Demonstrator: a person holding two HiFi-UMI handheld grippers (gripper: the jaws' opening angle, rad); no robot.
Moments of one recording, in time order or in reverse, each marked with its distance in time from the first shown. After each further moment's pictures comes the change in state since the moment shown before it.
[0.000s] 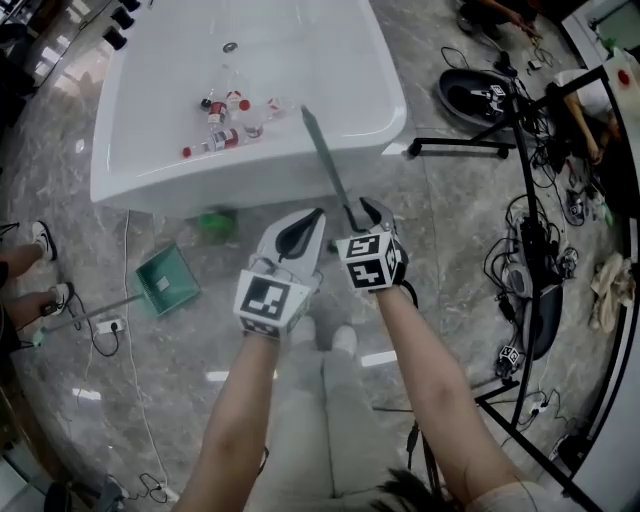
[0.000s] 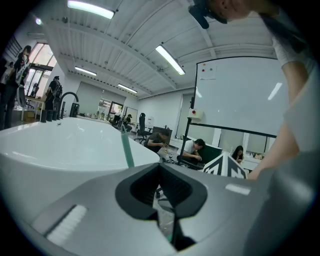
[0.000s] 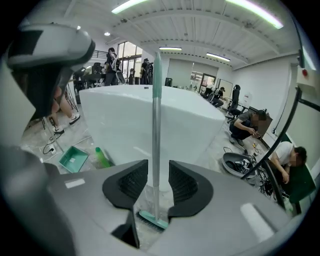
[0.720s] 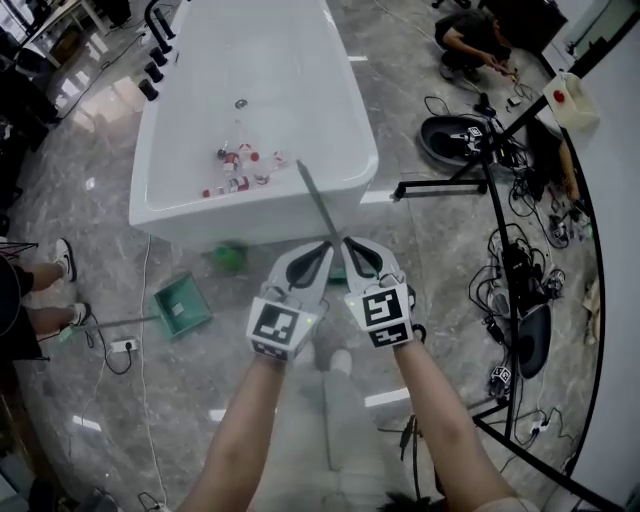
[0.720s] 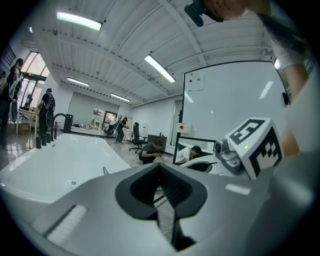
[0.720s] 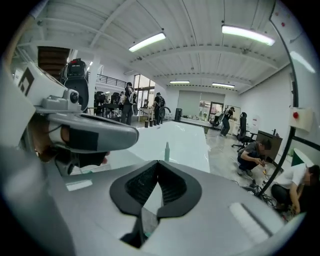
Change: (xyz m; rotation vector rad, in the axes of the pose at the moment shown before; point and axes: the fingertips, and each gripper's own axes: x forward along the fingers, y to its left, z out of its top) left arm -0.033 -0.065 0.089 0.086 -0.072 -0.037; right arm -0.180 0.013 0.111 -0.090 -0.344 0.125
